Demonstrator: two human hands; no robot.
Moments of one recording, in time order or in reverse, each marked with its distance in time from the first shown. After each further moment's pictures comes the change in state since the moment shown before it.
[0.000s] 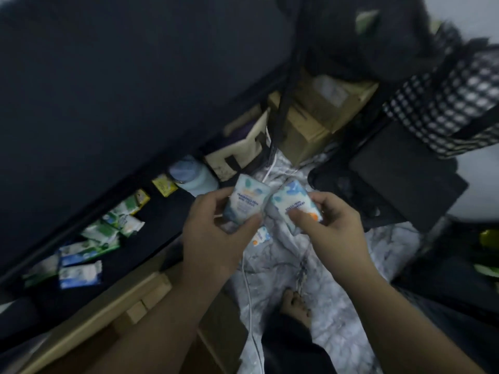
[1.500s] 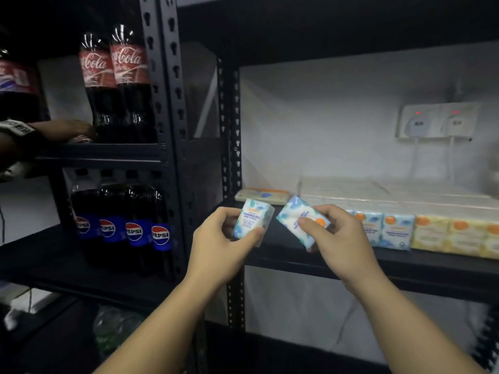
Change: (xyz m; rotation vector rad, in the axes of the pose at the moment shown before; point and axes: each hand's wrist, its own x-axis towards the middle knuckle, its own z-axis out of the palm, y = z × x) left_hand -0.301 0.456 -0.693 0.088 1.076 0.354; right_hand -0.504 -0.652 0.301 0.028 -0.814 -1.018
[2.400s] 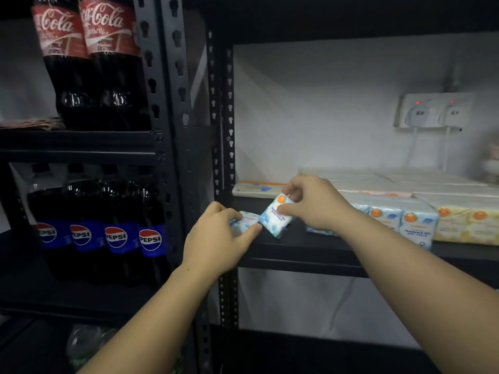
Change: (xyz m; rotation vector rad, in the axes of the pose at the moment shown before) left_hand 0.067 -0.072 -0.009 0.447 -0.149 0.078; right_hand 0.094 -0.007 0.063 -0.779 -0.187 -0.008
